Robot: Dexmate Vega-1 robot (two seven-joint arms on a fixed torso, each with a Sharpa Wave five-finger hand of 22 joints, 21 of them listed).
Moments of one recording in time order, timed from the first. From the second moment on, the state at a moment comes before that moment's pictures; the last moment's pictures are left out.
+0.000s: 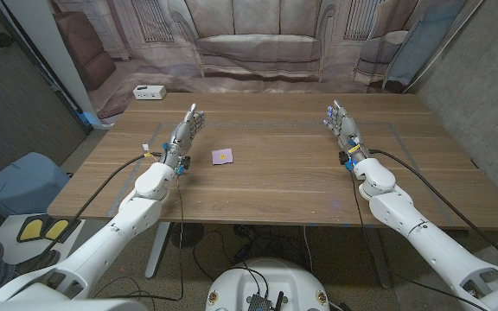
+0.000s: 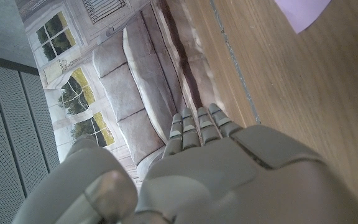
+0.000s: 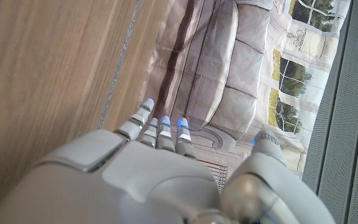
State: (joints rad) left arm 0.89 0.54 0.36 -1.31 -0.53 -0.42 0.03; left_hand 0.25 -0.01 0.10 0.08 0.22 0.19 0.08 0.20 0.17 0.22 0.05 0.23 0.25 0.14 0.06 0.21 0.18 0.03 0.02 0.38 0.17; right arm -0.90 -0.51 -0.37 -1.39 0.57 0.35 -0.06; right_hand 0.17 0.01 0.23 -0.13 0.18 0.14 0.08 0.19 0.19 0.08 0.13 0.24 0.20 -0.02 0.06 0.24 0.21 0.18 -0.02 0.25 0.17
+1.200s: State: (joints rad) left arm 0.93 0.58 0.37 -1.36 -0.30 -0.54 0.18; left_hand 0.26 -0.02 0.08 0.06 0.22 0.30 0.08 0.21 0.18 0.32 0.05 0.25 0.22 0.24 0.05 0.22 0.18 0.12 0.06 0.36 0.17; right arm -0.94 -0.51 -0.36 -1.43 0.54 0.39 -0.12; right_hand 0.18 0.01 0.22 -0.13 0.18 0.16 0.09 0.20 0.19 0.10 0.13 0.23 0.20 0.00 0.07 0.24 0.21 0.21 -0.02 0.23 0.17
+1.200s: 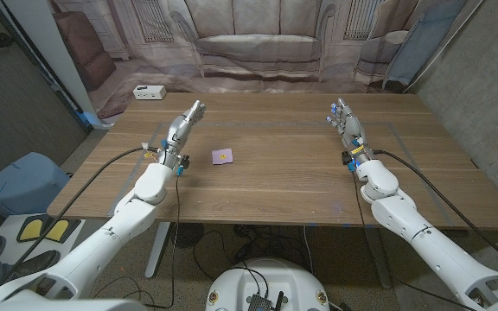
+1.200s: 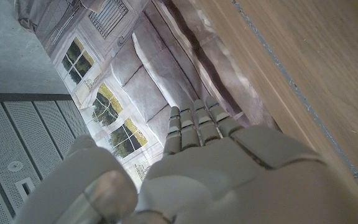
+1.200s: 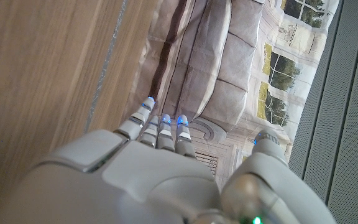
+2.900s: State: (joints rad) left arm 1.03 0.67 0.35 -1.51 0.36 -0.35 0.65; left_hand 0.28 -0.02 0.07 0.05 0.22 0.43 0.07 0.22 0.18 0.42 0.04 0.26 0.21 0.35 0.04 0.22 0.18 0.22 0.09 0.34 0.17; right arm -0.97 -0.48 -0.37 -1.50 0.51 0.34 -0.20; right_hand 0.18 0.02 0.22 -0.13 0.19 0.16 0.09 0.20 0.19 0.10 0.13 0.22 0.20 -0.01 0.07 0.23 0.21 0.20 -0.01 0.22 0.17
